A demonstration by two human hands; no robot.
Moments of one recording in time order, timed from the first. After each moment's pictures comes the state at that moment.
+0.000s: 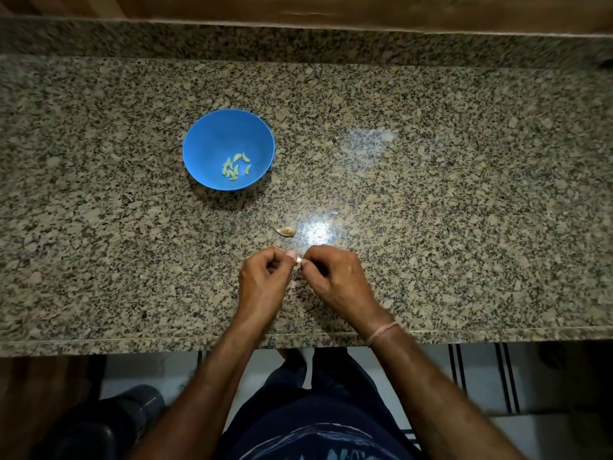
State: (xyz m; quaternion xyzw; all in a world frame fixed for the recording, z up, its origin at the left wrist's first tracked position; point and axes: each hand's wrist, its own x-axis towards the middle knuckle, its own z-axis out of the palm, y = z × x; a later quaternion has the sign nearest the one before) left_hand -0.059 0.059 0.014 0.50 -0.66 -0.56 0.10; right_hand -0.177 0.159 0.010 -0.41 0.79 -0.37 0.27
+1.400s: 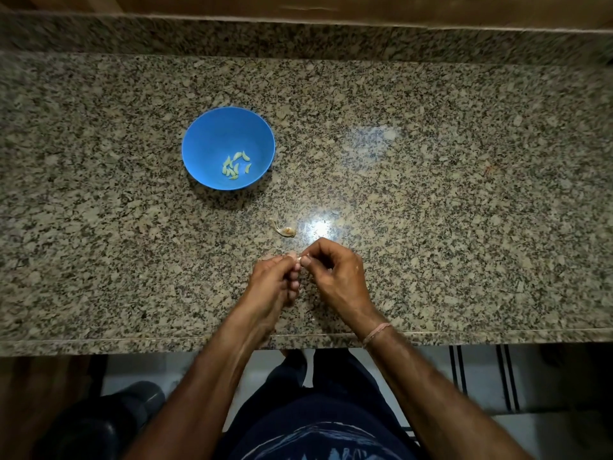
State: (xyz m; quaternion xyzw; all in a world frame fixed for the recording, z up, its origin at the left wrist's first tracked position) left_hand -0.062 0.057 0.004 0.49 -0.41 -0.77 0.03; right_hand -0.173 0.154 0.007 -0.27 0.77 -0.48 0.32
